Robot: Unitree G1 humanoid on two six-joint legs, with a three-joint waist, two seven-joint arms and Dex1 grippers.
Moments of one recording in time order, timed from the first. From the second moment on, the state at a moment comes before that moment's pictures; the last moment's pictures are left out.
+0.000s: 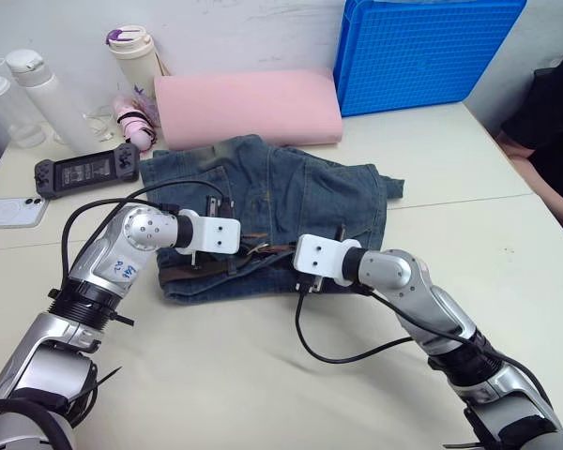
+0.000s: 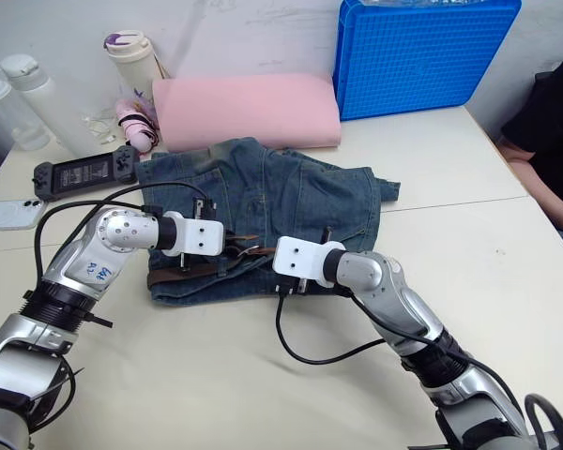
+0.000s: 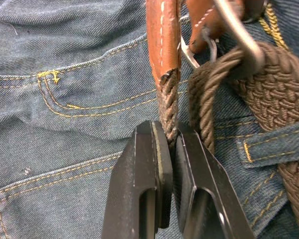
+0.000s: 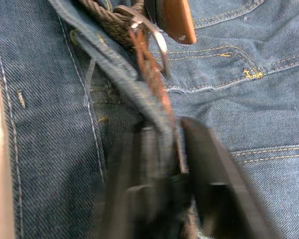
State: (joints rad) left arm -0.72 0.75 -0.34 0.26 0.23 -0.14 -0.88; right arm -0.54 -0.48 0.45 -0.24 -0.25 0.37 0.73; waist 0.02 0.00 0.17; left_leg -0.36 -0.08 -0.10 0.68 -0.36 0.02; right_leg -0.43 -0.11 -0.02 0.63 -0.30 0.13
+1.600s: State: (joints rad) left arm -0.78 0.74 -0.30 0.37 0.24 -0.17 -1.07; right arm -0.57 -0.44 0.46 -0.19 -0.45 0.20 0.60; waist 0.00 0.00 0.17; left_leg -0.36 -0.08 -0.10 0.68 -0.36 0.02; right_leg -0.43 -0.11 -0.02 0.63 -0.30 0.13
